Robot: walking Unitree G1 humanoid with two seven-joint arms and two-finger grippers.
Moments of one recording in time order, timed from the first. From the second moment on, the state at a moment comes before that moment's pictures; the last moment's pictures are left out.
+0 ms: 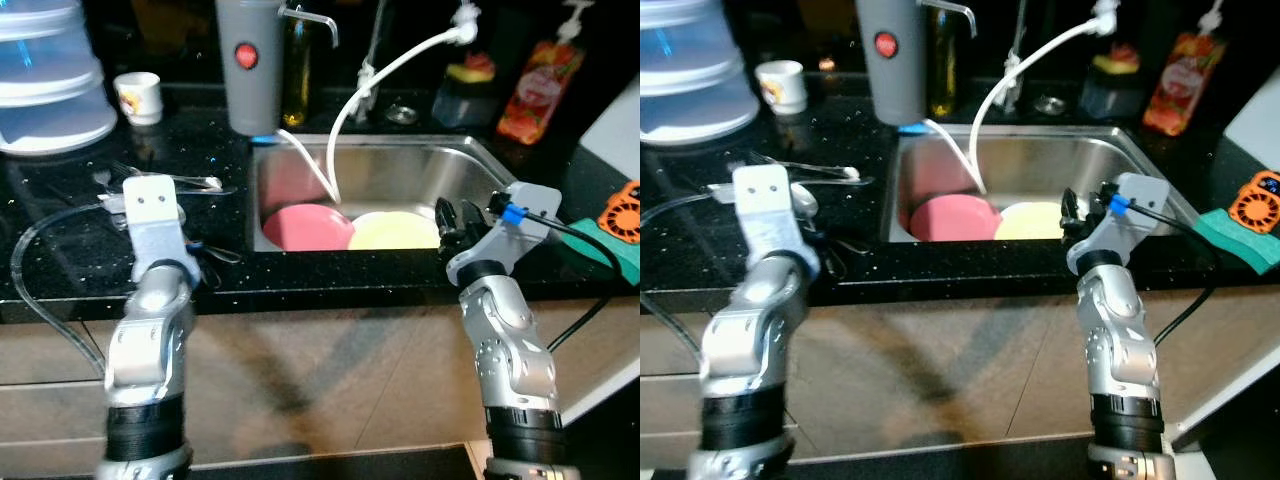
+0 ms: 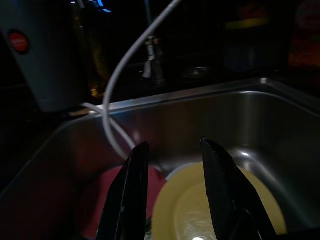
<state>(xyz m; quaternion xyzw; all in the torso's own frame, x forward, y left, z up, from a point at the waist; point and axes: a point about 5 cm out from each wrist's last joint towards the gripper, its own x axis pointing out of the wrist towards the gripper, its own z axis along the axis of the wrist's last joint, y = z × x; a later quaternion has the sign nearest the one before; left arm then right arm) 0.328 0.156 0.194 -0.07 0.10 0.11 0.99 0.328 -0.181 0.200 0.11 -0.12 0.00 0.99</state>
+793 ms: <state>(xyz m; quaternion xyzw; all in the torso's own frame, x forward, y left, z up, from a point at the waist) 0.359 0.175 0.181 -0.09 0.13 0.24 0.96 0.325 -0.185 0.194 0.11 -0.11 -0.01 0.99</state>
